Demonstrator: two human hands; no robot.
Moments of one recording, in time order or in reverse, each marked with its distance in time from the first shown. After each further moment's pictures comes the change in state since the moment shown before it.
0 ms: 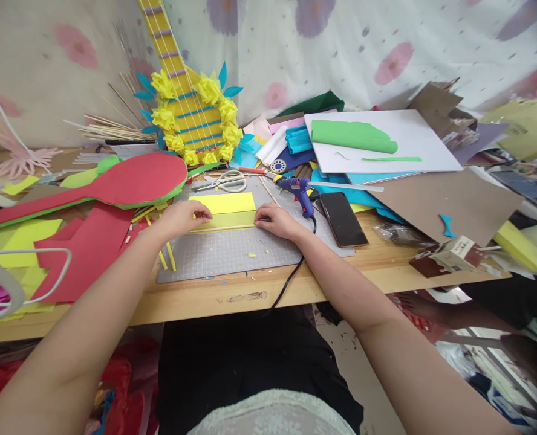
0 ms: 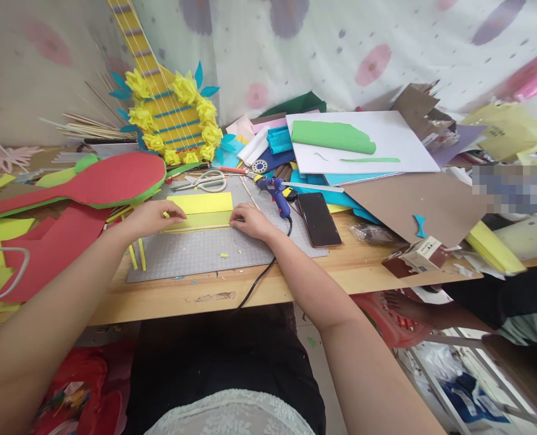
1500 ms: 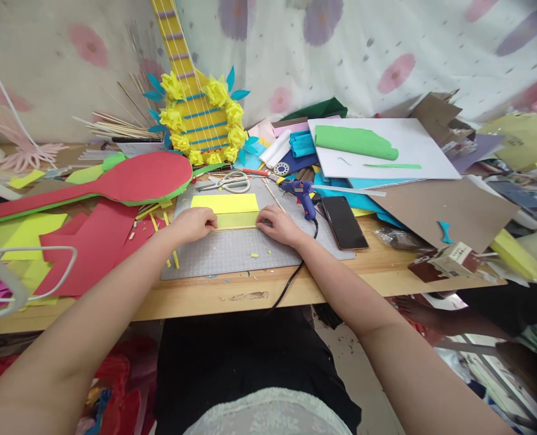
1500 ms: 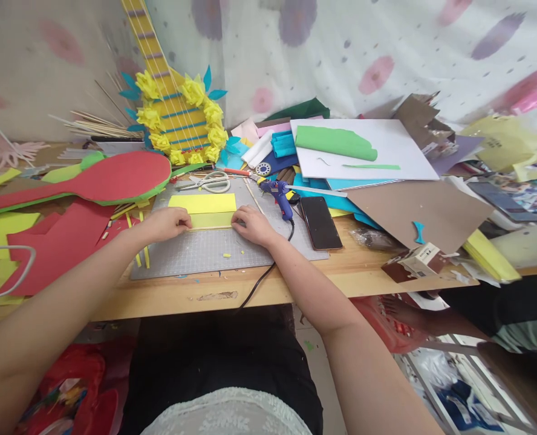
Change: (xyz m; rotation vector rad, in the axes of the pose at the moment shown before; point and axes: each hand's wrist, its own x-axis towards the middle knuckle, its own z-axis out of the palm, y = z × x) left_hand -0.002 0.007 0.017 0.234 -0.069 0.099; right_hand -0.008 -0.016 0.002 -0.158 0.030 -0.033
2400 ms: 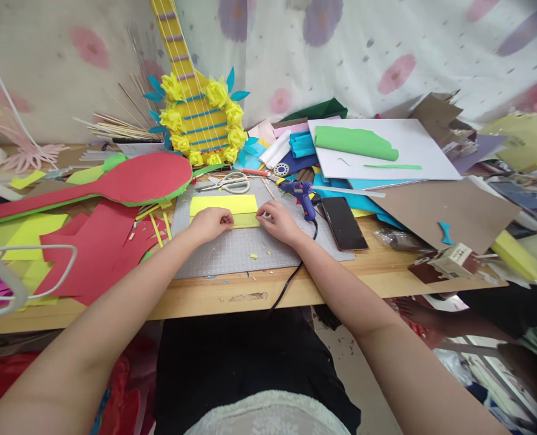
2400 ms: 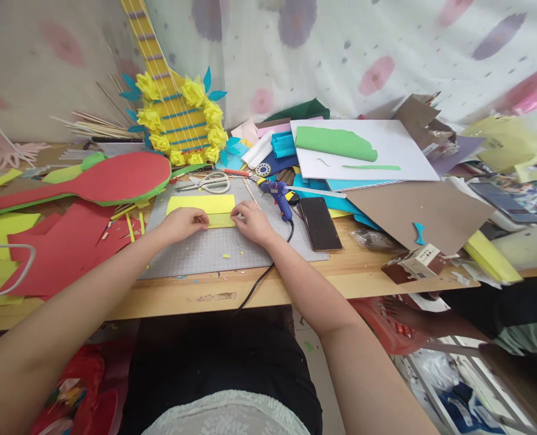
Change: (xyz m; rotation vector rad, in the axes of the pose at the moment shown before) left_hand 0.019 0.029 0.011 -0.327 0.090 -0.131; right_hand 0.006 -0.002 0.000 0.039 0.141 0.063
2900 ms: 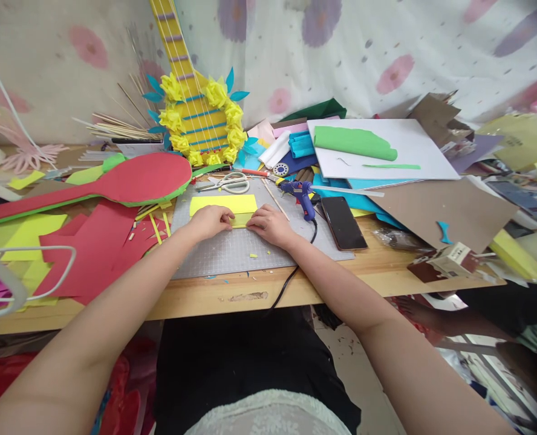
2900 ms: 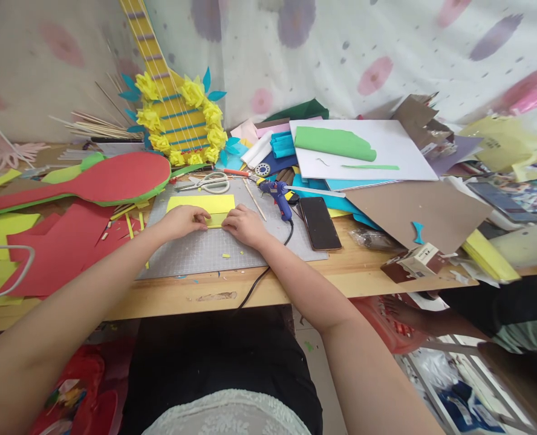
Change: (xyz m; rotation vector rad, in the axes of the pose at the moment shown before) left_hand 0.006 -0.003 -0.006 -0.016 -0.060 0.022; right_hand 0.001 -0.001 0.014 -0.175 -0.093 -0.214
